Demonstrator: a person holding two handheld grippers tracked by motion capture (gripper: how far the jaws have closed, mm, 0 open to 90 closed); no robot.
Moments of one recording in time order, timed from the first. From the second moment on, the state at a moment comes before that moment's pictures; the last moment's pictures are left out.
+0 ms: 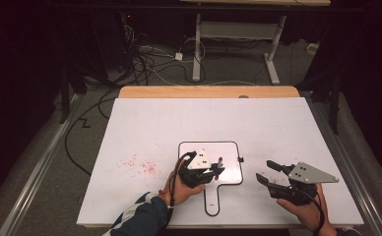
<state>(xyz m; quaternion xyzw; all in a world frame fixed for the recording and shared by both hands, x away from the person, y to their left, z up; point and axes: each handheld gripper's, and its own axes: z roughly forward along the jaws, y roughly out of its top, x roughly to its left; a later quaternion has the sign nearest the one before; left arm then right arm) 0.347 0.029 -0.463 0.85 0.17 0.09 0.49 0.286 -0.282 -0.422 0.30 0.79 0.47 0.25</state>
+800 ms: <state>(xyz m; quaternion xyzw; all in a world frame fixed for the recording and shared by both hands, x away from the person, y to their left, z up) 0.337 0.118 -0.460 0.85 0.24 0.10 0.46 0.291 -0.276 -0.428 0.29 0.81 0.45 0.25</state>
